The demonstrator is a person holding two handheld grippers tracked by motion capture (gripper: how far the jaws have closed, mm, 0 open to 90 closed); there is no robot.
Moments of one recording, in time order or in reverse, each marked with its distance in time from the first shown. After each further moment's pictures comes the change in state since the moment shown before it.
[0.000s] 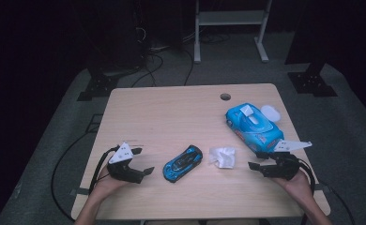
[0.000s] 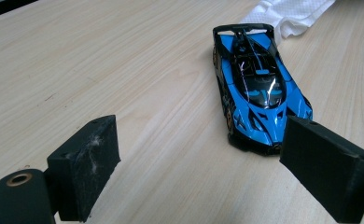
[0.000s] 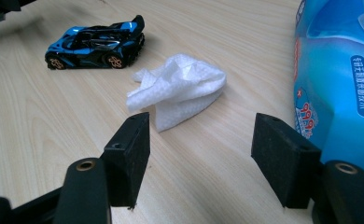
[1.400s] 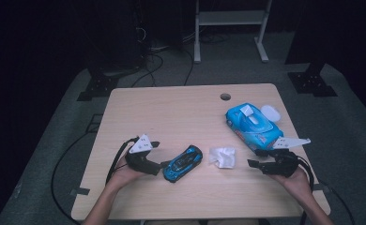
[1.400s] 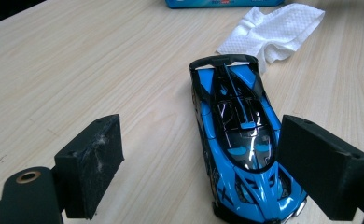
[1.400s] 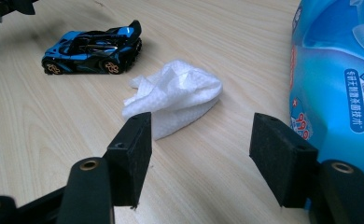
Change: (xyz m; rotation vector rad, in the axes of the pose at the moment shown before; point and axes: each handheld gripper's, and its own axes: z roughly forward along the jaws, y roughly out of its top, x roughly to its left) left arm -0.007 0.038 0.041 0.014 -0.066 0.051; right arm -0.002 0.008 0.002 0.007 -0.005 0.001
